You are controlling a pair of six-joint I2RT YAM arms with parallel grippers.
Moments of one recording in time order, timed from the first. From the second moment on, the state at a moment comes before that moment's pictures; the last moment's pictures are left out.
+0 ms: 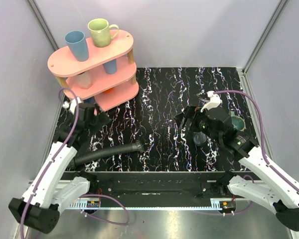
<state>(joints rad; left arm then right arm) -0.35 0.93 1.00 -0.80 -0.30 -0.79 0.72 0.85 0.94 -0.44 0.18 0.64</state>
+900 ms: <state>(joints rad) -0.23 0.87 0.51 -0.84 -0.22 -1.46 0.72 0.84 0.91 -0.43 0.17 0.64</state>
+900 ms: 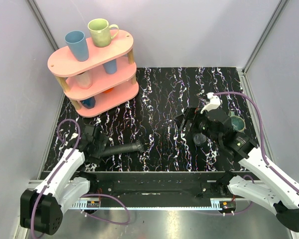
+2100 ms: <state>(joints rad) -0.63 1.38 0.71 -0.41 -0.04 -1.34 0.72 0.99 0.92 -0.57 0.46 0.64</state>
